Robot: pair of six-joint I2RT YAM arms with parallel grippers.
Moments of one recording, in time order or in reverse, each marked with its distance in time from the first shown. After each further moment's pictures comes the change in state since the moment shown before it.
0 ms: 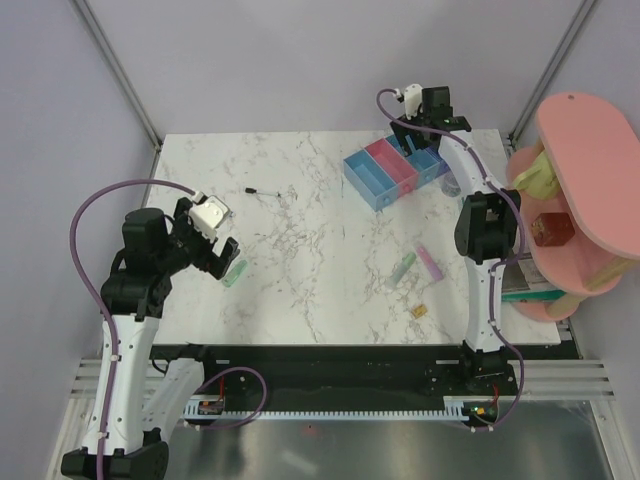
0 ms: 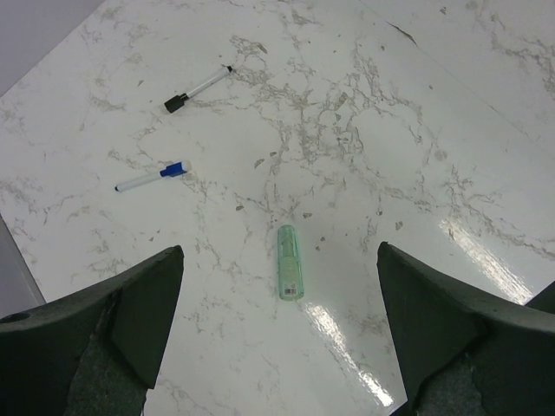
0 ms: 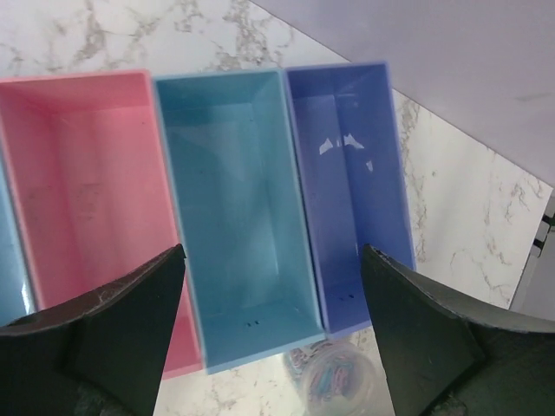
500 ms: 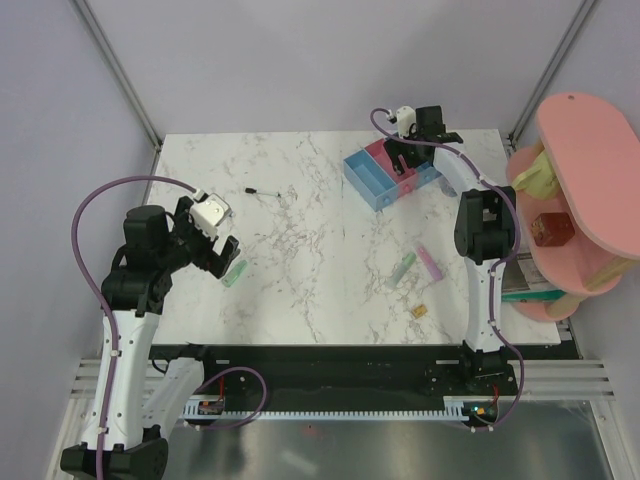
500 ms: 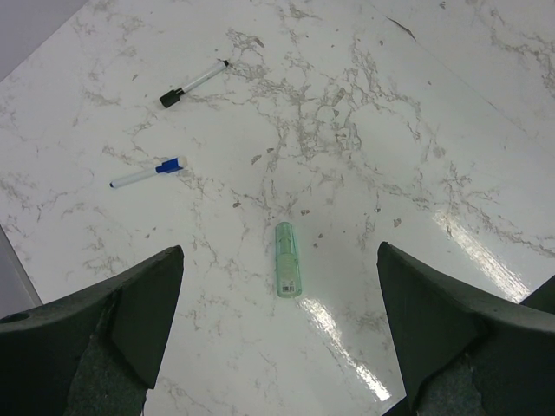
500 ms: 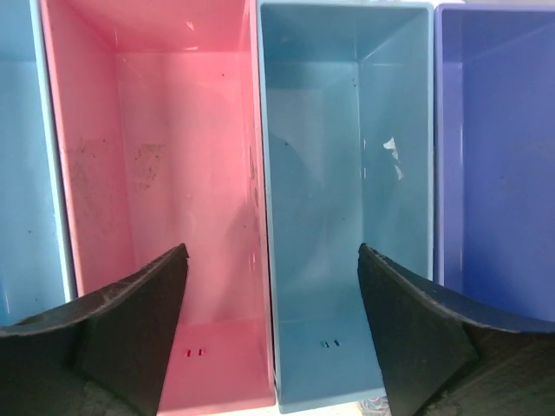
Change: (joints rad) left arm 0.000 0.024 0.012 -0.014 -0.001 0.000; right arm -0.013 -0.001 -0.195 0.096 -0.138 0.004
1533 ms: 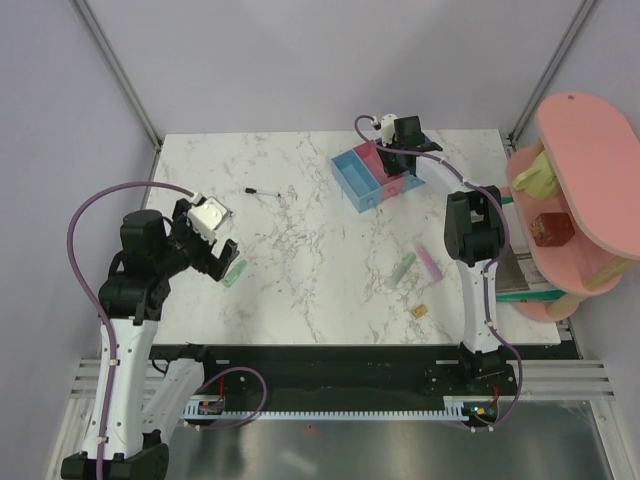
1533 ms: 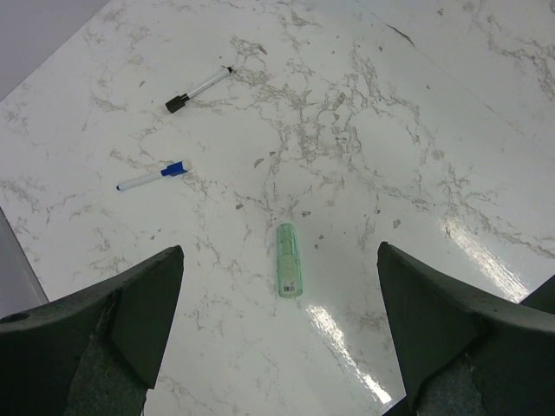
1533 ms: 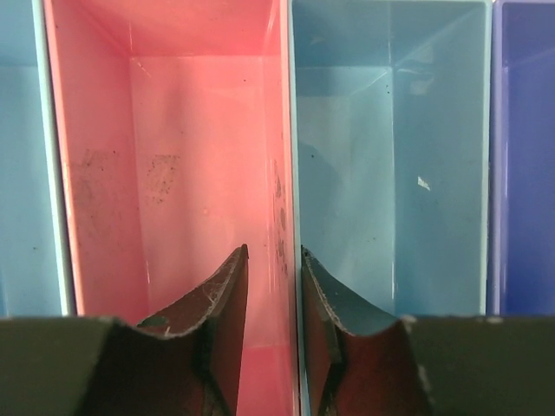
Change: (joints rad) left arm 0.000 -0.035 0.000 -0.008 0.001 0.000; right arm 0.090 0.008 -0.076 0.106 0.064 0.135
